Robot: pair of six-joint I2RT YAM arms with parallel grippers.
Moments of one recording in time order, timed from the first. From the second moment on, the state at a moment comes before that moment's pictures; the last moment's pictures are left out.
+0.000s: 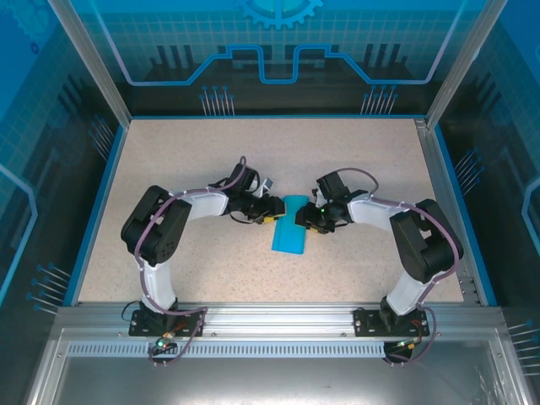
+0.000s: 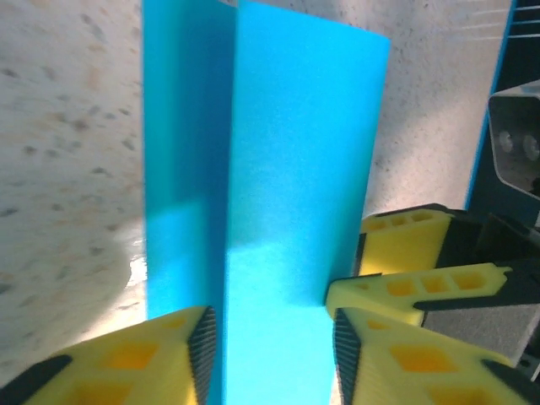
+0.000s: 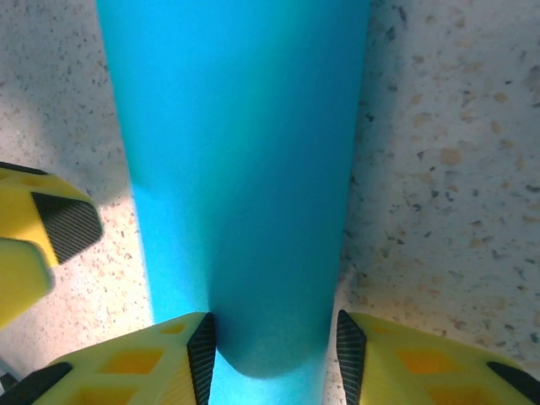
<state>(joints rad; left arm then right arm) -0.46 1.89 1.05 -0.11 0.66 -0.76 0.45 1.71 0.90 -0.33 -0.40 0.70</state>
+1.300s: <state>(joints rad) -0.41 1.70 0.95 -0.19 0.48 -0.76 0.55 1.91 1.24 -0.70 -0.23 0.61</state>
